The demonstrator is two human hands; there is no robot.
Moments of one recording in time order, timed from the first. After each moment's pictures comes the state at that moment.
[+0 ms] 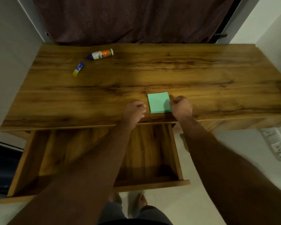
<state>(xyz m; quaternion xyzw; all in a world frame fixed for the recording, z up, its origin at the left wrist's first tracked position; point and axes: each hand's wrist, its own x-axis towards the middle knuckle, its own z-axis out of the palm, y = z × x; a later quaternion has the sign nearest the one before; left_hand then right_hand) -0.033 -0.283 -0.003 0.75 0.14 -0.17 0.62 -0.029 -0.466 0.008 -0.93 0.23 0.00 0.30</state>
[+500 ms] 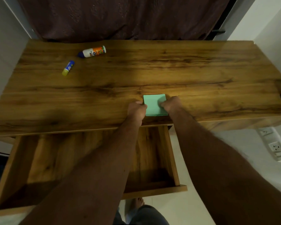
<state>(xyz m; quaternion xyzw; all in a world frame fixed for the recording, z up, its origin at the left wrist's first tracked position) 0.002 -0.328 -0.022 0.71 0.26 -0.16 0.63 0.012 -0.461 -0.005 -0.84 0.33 0.11 0.42</state>
